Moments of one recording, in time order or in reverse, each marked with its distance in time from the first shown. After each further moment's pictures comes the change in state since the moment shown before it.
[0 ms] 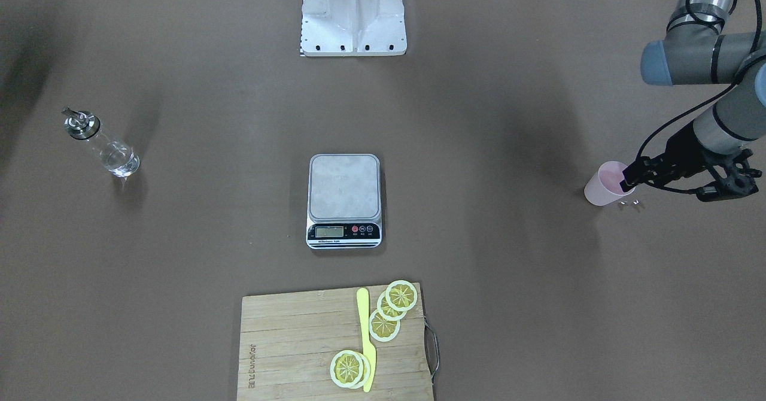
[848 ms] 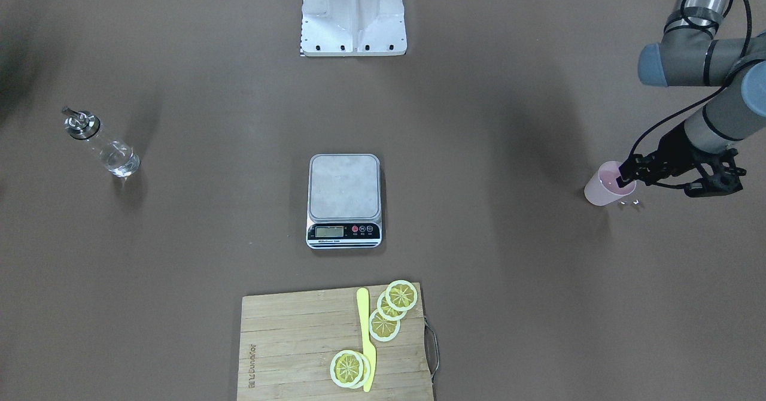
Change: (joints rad) left arm 0.035 0.054 0.032 -0.120 -0.002 0.000; right arm -0.078 0.110 -0.229 0.356 0.025 0.006
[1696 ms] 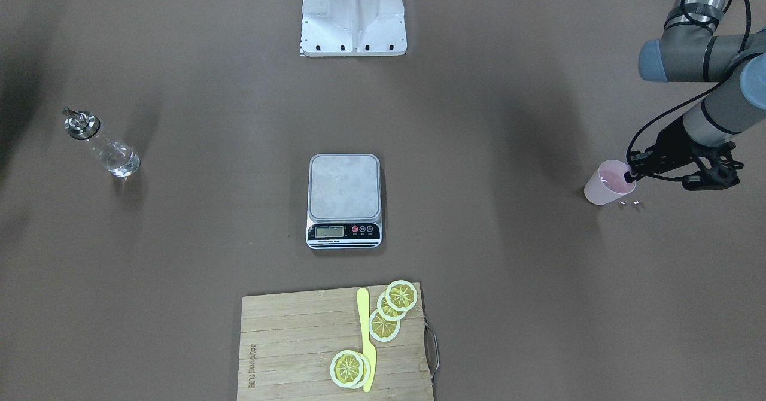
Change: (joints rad) left arm 0.008 0.014 -0.014 -0.021 -0.002 -0.016; right arm -0.082 0.106 -0.017 0.013 -0.064 0.103
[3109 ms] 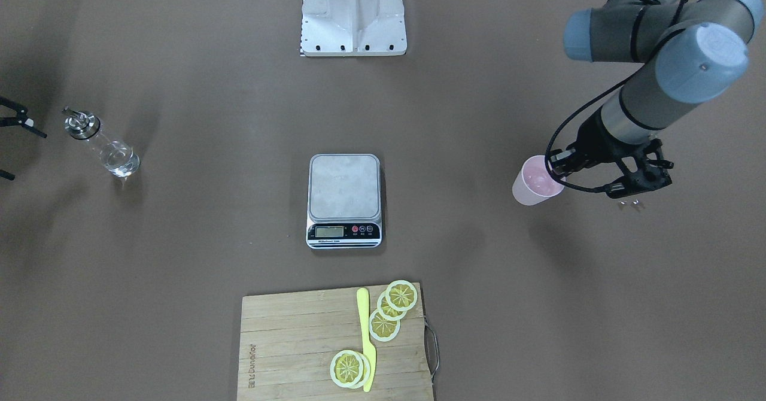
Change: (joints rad) left arm 0.090 -0.380 -0.149 0.550 0.008 -0.208; right arm -0.192 0.008 -0.014 0.376 -0.005 0.211
